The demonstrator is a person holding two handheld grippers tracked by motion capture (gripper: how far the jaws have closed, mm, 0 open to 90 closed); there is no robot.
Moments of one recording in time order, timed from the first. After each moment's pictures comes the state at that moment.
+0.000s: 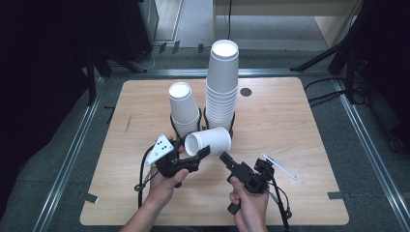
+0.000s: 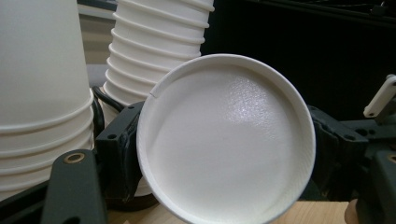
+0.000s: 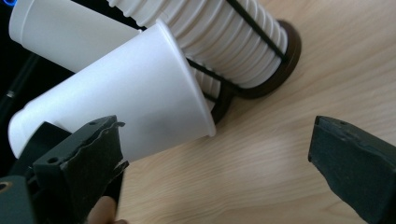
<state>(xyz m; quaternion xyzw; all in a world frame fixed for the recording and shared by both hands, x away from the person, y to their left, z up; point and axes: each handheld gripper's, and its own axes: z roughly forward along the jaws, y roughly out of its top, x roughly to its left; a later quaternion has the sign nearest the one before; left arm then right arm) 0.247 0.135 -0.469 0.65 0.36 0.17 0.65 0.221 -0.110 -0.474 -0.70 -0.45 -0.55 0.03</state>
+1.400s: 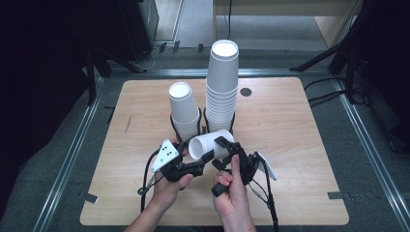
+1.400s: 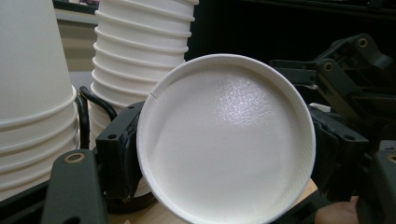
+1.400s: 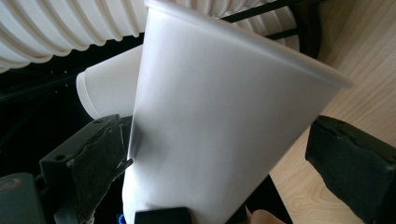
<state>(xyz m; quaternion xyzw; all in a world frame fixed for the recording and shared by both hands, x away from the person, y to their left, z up) 0.239 0.125 -0.476 0.65 0.35 0.19 0.65 0.250 -0.087 -0.490 -0.73 -0.20 -0.55 0.34</state>
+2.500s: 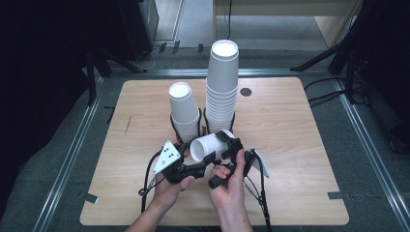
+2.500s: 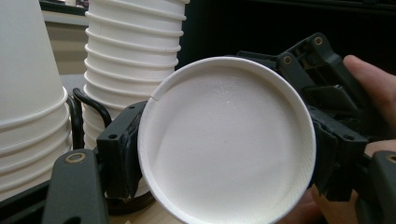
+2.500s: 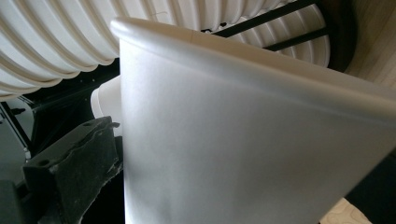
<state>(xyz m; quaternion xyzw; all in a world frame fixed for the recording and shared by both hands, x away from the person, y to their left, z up) 0.236 0.122 -0.476 0.66 0.34 0.19 0.64 0.266 -0.077 -0.504 -0.71 -0.15 -0.58 0.37</state>
